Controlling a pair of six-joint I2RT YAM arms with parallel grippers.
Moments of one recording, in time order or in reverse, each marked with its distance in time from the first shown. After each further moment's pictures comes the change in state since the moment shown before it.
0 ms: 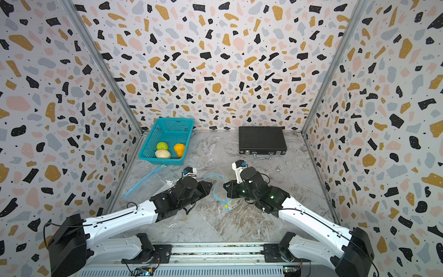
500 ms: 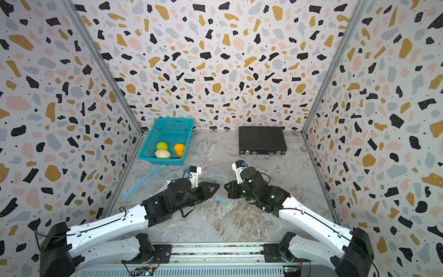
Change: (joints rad) left arm -0.077 -0.088 0.031 0.073 0.145 -0.064; right arm 0.000 0.000 0.004 -0.035 0.003 -0.019
